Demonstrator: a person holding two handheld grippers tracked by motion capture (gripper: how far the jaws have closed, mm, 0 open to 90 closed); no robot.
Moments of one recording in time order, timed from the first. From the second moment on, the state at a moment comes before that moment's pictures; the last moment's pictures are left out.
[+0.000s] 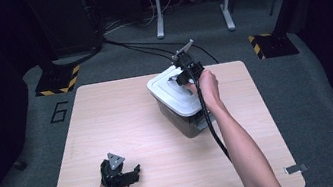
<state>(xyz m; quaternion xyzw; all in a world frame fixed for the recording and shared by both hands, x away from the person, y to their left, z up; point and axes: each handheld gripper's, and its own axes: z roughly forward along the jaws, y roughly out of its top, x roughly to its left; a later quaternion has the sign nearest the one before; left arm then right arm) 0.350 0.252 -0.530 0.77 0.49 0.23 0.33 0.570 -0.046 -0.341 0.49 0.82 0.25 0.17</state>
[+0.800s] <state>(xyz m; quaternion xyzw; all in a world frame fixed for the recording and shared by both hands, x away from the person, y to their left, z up) 0.349 0.252 -0.530 0.77 0.49 0.23 0.33 0.562 -0.055 -0.338 0.49 0.83 0.23 0.16</state>
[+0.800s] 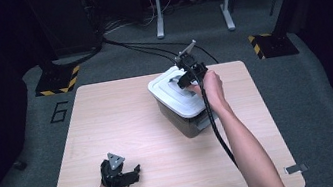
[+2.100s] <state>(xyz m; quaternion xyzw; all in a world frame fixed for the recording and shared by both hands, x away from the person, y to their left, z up) 0.350 0.251 -0.530 0.77 0.50 0.23 0.34 0.449 -0.147 -0.346 0.44 0.82 0.32 0.18</state>
